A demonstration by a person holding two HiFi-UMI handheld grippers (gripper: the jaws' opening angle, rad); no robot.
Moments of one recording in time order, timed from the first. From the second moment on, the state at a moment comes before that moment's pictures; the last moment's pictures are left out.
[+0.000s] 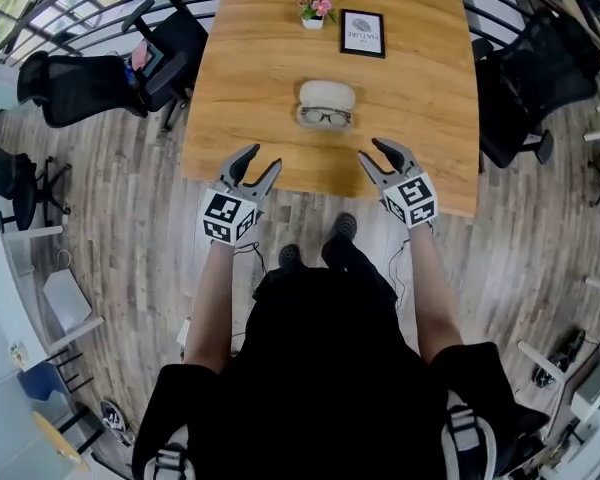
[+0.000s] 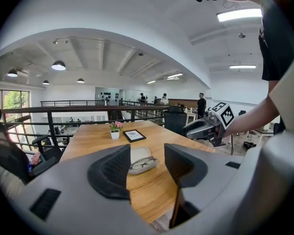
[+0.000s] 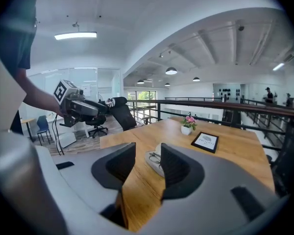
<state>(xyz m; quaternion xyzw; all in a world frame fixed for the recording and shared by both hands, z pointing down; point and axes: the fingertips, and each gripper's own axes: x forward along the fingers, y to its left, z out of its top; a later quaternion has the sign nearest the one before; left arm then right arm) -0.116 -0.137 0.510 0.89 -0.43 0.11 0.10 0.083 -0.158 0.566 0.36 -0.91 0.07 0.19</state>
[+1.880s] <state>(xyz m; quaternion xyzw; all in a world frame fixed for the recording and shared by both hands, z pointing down) -0.151 -0.278 0.568 0.86 -0.47 0.11 0.17 0.031 -0.290 0.665 0.23 -0.91 0.09 0.32</state>
